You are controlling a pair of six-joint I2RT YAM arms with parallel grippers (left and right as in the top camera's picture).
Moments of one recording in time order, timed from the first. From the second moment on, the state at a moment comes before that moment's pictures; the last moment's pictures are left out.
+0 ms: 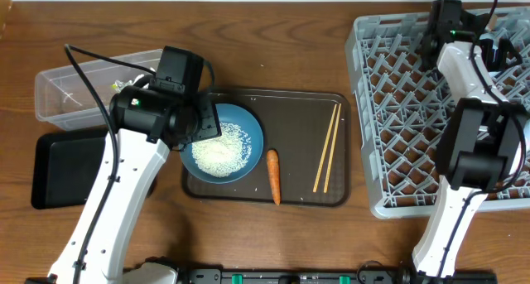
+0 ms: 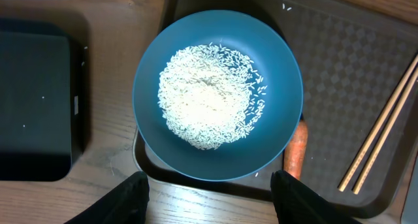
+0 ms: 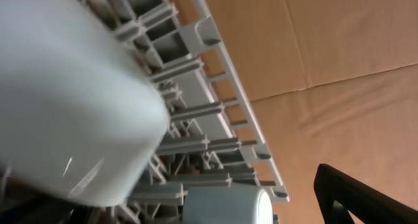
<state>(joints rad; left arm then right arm) -0.26 1.41 1.42 -1.24 -0.03 -0.46 -0.12 2.30 1.86 -0.68 1.16 -0.01</state>
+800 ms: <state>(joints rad) -0.26 1.41 1.42 -1.27 -0.03 -0.46 0.04 1.85 1.85 -1.29 -0.11 0.04</state>
